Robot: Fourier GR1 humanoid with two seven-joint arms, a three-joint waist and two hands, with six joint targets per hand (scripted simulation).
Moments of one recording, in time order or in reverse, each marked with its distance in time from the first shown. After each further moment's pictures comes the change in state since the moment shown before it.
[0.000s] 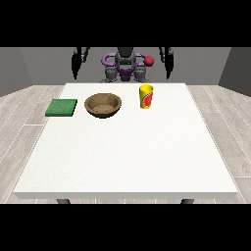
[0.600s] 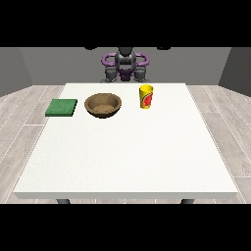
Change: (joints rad) left arm -0.162 -0.062 0.026 -0.087 0.153 0.073 0.072; right arm -0.120 0.106 0.171 -0.140 -0.066 -0.176 0.074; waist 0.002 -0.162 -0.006
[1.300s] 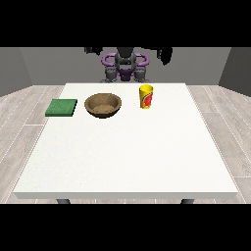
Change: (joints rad) left arm -0.180 0.004 0.049 0.100 0.010 0.014 -0.126; right arm -0.225 0.034 0.064 -0.034 0.077 -0.157 0.056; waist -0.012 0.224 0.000
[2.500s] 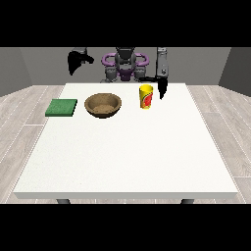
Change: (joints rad) left arm -0.006 -0.010 0.020 0.530 -0.092 -0.024 -0.548; right arm -0.179 -0.179 -0.297 0.289 -0.062 0.158 -0.140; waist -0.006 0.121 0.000
